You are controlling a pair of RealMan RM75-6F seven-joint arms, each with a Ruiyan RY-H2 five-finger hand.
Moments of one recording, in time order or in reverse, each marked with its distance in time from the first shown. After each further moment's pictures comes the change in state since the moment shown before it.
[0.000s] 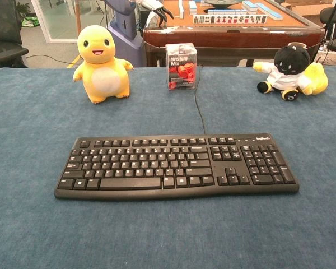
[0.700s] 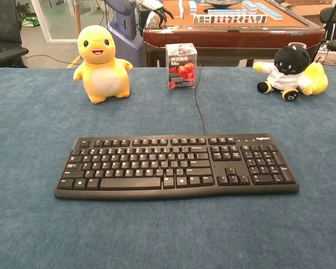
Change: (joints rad) left arm -0.054 -0.002 0.010 -0.037 0.078 -0.045 -0.086; right arm -0.013 -0.004 -0.002 -0.006 -0.004 0.022 -0.006
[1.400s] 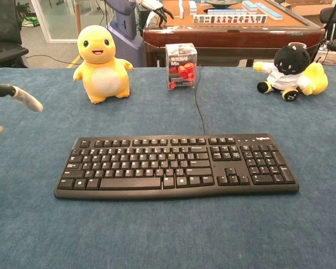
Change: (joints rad) left arm -0.259 0.027 -0.008 -0.132 0.037 -0.352 0.089; right arm -0.019 0.011 0.002 -0.012 -0.001 0.029 0.006
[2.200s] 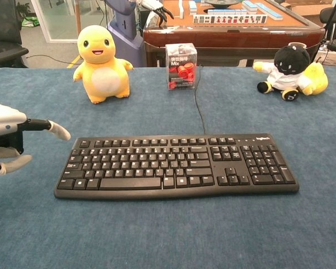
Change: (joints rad) left arm -0.110 -0.072 0.029 0.035 -0.126 -0.170 0.173; right arm -0.009 0.012 0.001 -0.012 0.000 0.002 0.005
